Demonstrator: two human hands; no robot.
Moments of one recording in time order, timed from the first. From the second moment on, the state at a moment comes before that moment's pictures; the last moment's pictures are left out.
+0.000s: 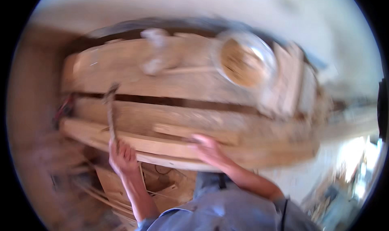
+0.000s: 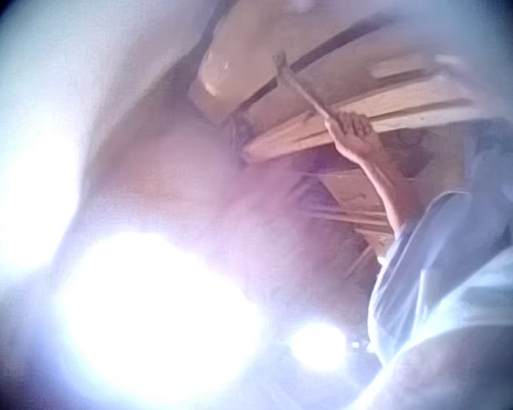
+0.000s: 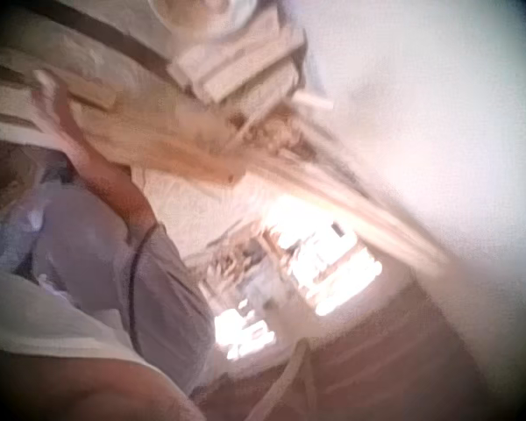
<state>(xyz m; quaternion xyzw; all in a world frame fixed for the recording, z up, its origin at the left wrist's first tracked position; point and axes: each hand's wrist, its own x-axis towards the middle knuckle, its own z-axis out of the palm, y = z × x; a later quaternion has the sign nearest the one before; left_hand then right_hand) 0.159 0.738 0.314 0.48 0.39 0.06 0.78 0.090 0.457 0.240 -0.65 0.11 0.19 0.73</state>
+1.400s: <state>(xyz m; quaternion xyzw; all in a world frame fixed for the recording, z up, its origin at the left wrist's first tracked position) -0.160 0.072 0.169 0.89 -0.40 -0.15 0.14 -0.437 -0.149 0.221 -0.40 0.56 0.06 0.72</state>
